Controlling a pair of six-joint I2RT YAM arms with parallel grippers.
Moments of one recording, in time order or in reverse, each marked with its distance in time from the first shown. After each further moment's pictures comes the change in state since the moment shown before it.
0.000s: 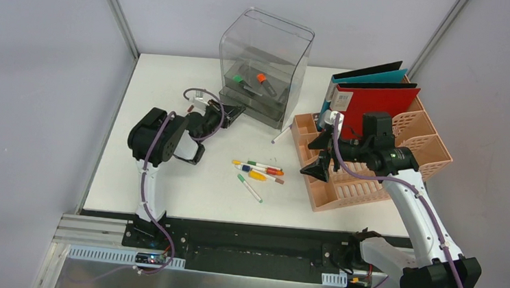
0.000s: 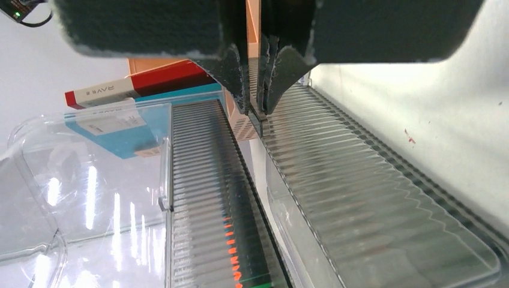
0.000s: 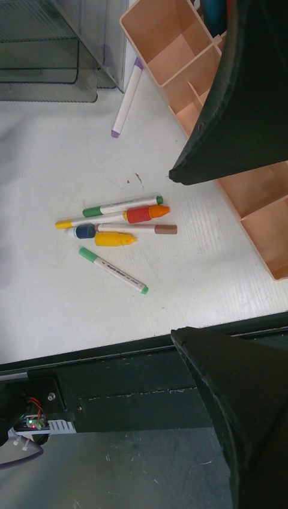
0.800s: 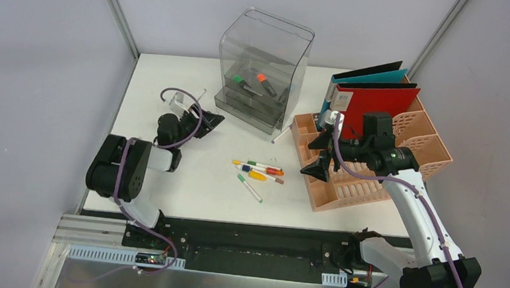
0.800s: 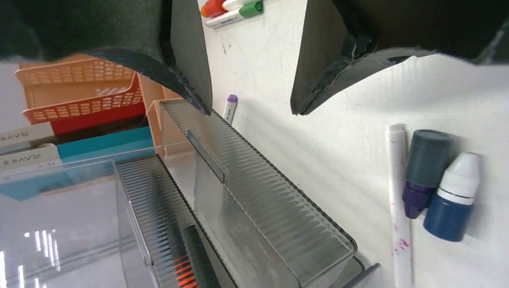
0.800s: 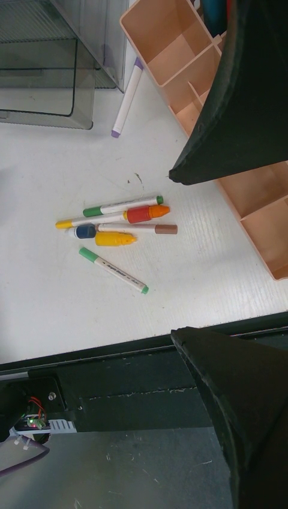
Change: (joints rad) left arm 0.151 -0.433 -0.273 -0.355 0.107 0.334; right arm -0.004 0.000 0.000 0.000 -0.005 0.000
